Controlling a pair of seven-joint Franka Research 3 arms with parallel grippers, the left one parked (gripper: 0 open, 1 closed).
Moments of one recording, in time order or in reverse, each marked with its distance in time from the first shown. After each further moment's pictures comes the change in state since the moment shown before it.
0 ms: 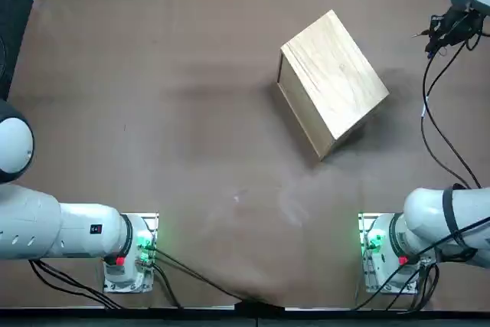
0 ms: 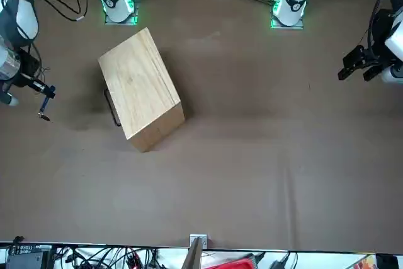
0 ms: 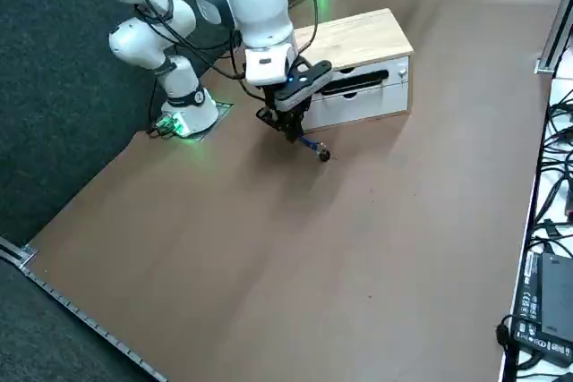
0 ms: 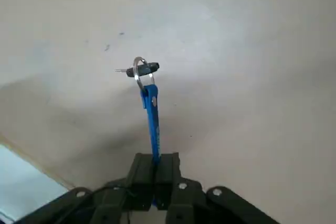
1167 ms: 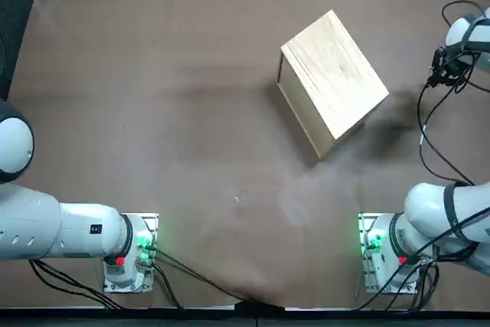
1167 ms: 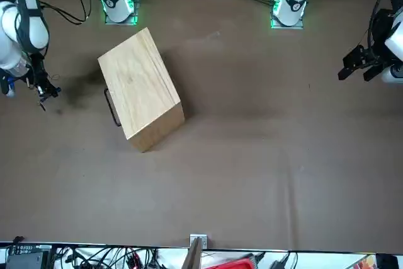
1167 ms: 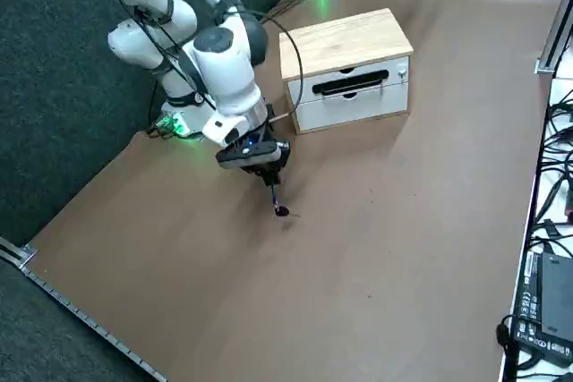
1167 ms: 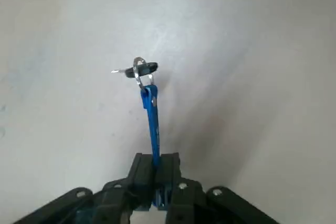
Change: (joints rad) arm -0.143 0.060 -0.005 -0.217 0.000 0.316 0.496
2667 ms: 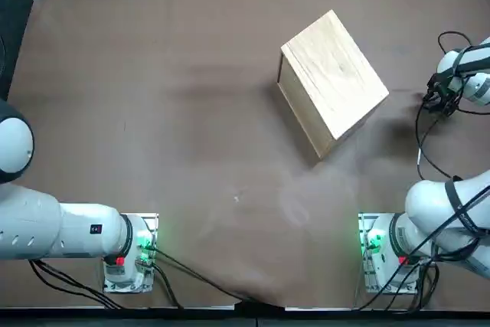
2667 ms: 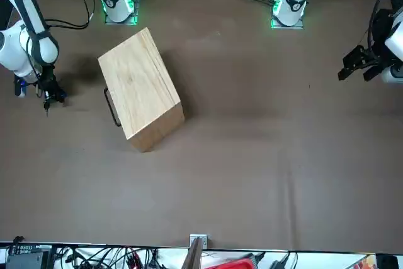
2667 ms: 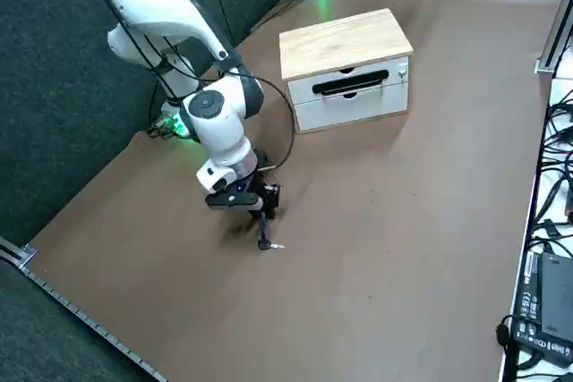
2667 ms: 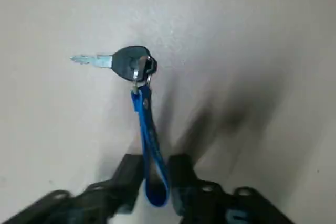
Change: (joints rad) arm -0.086 0.245 -0.025 -0.029 0.000 0.278 0.066
